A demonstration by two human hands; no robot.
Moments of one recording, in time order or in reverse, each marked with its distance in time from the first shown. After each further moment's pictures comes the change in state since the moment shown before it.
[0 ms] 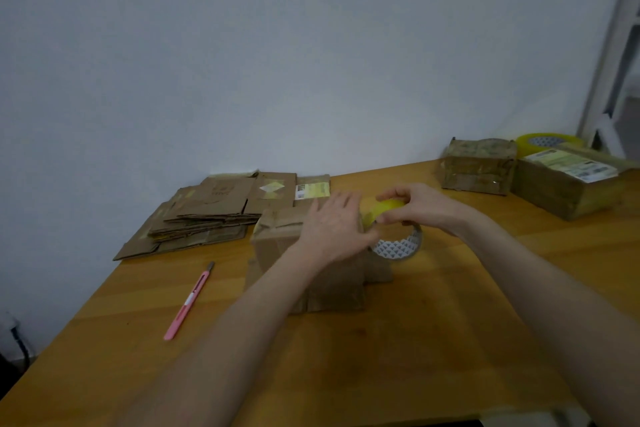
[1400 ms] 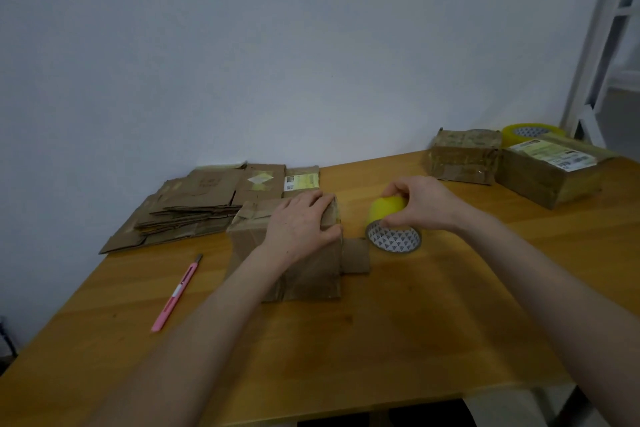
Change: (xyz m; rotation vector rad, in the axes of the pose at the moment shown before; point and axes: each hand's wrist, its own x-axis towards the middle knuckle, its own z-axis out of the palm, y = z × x) left_hand -0.002 -0.039 0.025 0.095 0.125 0.016; right_hand -0.025 0.002 -0.008 -0.345 0.137 -0.062
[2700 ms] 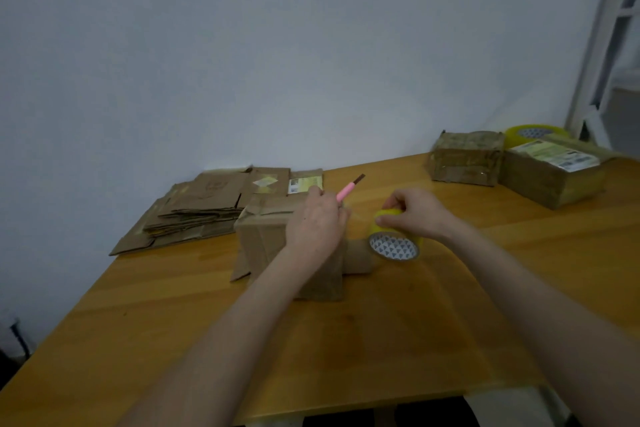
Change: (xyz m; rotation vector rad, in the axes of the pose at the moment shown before) left_hand -0.005 0.043 -0.026 -0.181 0.164 -0.221; right_hand 0.004 0.003 0.022 0.000 0.052 0.095
